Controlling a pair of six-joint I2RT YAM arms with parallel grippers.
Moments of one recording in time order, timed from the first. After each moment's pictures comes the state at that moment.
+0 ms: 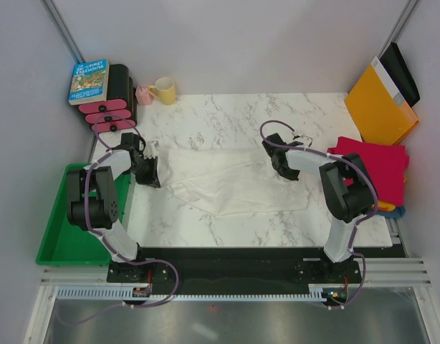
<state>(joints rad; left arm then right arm) 0.07 1.73 1.02 -0.57 0.32 0.11 0.42 1.88 1.17 -0.65 0.68 0.92</state>
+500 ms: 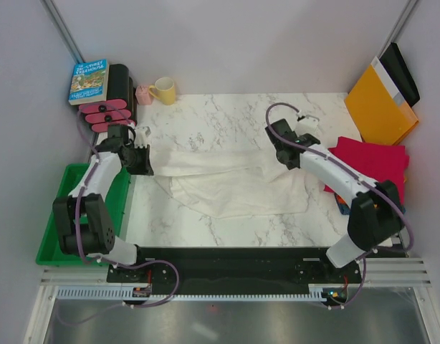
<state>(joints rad) 0.09 1.52 1.04 -0.64 0.31 0.12 0.47 1.62 1.21 -0.74 0.74 0.86</state>
